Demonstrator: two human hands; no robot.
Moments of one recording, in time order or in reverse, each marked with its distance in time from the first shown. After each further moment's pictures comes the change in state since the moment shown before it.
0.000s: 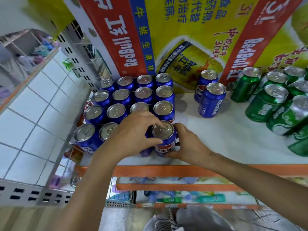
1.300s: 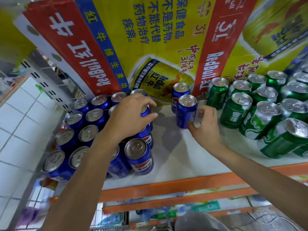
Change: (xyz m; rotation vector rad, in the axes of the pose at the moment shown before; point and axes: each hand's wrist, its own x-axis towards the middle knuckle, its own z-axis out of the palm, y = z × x) left_hand 0.089 0.034 -0.011 0.051 0.195 0.082; right_hand 0.012 0.073 -0.082 -0.046 0.712 0.135
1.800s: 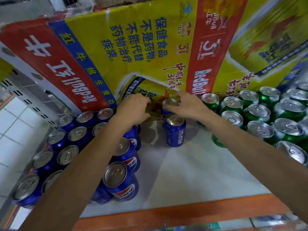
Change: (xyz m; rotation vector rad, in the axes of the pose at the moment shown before) left_hand 0.109 0.006 0.031 0.431 -0.208 -0.100; right_hand 0.130 -0.034 -0.024 -0.239 -0.490 0.078
